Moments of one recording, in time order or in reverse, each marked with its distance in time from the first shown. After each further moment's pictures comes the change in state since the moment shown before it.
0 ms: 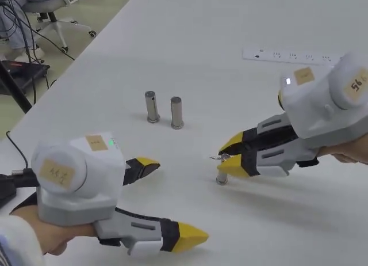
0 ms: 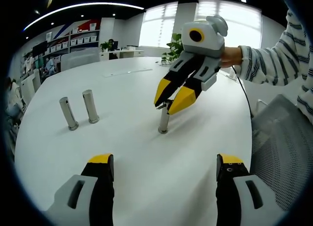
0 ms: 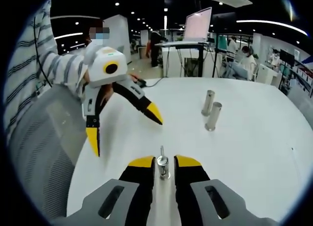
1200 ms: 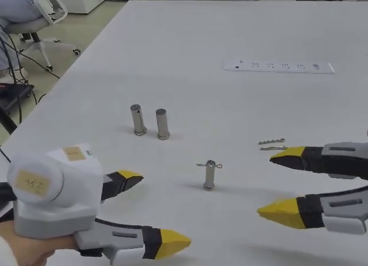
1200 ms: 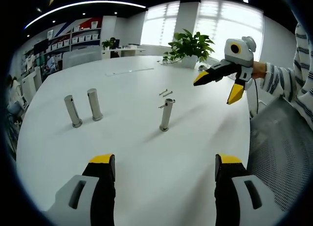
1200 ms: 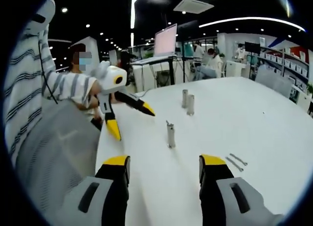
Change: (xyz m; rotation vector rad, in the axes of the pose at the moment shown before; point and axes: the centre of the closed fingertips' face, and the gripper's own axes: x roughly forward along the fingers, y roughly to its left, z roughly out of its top) left arm -0.011 0.003 0.001 -0.017 0.011 0.007; right arm -0.090 0.034 -0.036 0.221 -0.148 -0.242
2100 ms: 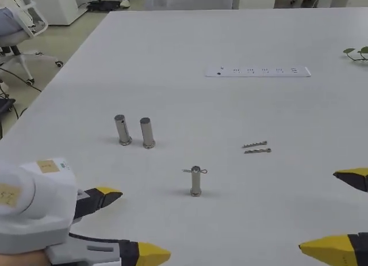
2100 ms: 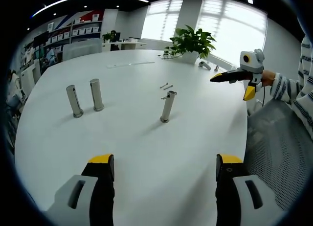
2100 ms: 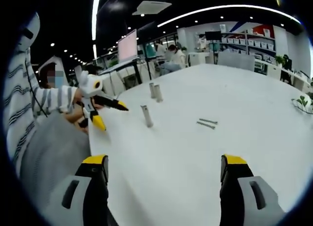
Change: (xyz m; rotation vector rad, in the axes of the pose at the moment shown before) left arm -0.008 0.001 -0.010 -0.037 0.057 -0.024; right arm -0.060 -0.015 -0.045 0.242 -0.013 -0.245
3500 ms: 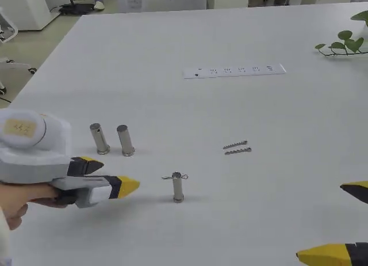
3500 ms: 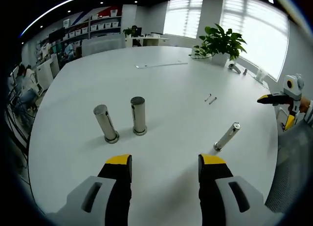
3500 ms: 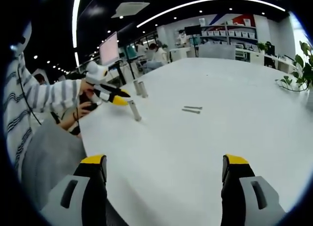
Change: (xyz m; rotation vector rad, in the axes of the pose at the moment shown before) left arm 0.027 0.095 0.047 -0.091 0.049 0.226; right arm -0.018 -0.009 -0.020 0.112 0.013 -0.107
